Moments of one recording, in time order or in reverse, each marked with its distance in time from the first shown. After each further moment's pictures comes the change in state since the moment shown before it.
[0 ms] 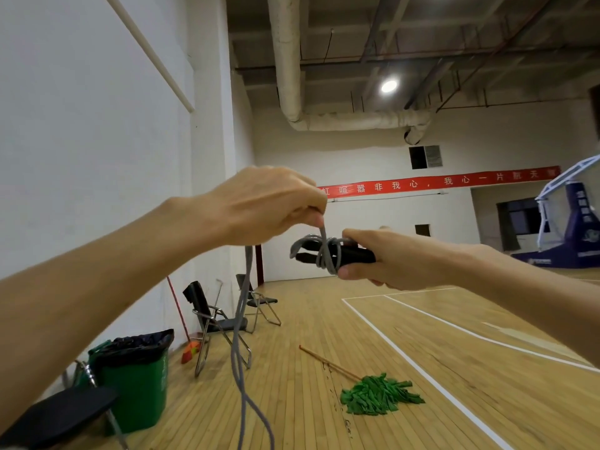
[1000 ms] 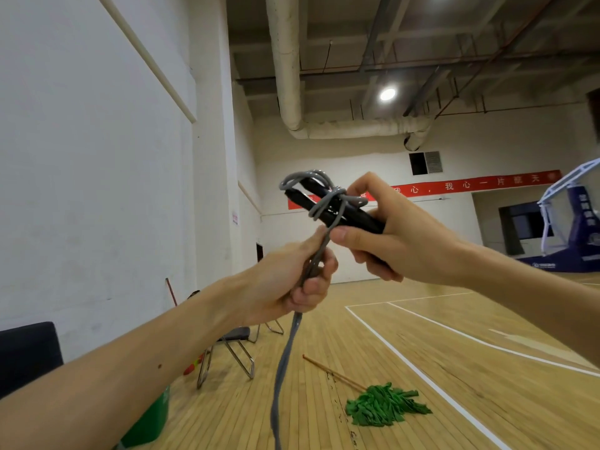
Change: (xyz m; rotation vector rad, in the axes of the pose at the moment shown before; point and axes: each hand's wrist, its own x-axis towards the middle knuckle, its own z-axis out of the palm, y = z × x) left_hand -0.019 0.050 0.049 -1.751 -0.145 -0.688; right_hand -0.018 -0.032 -0.017 0.459 0.314 -0.167
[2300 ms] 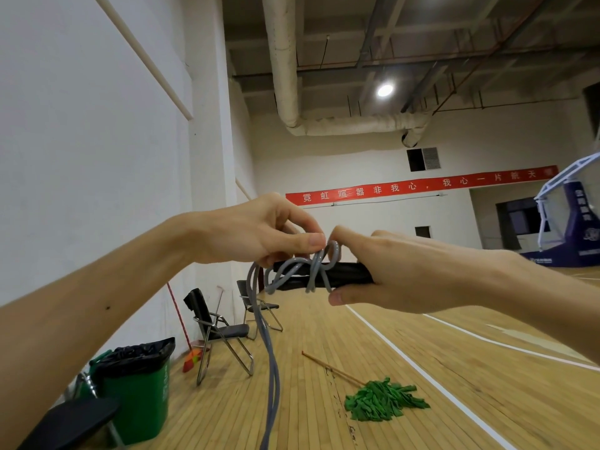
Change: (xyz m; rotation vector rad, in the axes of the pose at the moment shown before) left_hand -0.017 0.060 -0.024 0.688 -0.115 0.102; right_hand -0.012 -0.009 0.008 -0.633 -0.357 0.026
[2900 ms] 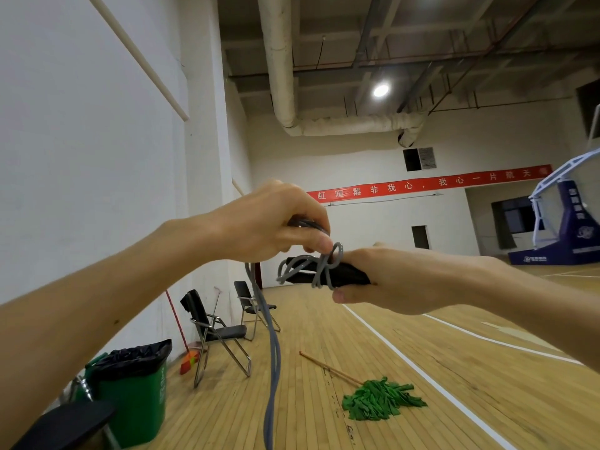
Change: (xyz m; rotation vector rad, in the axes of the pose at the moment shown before) left_hand 0.017 0.011 0.007 0.608 0.221 0.220; right_hand 0.002 0.007 0.007 0.051 -0.089 0.073
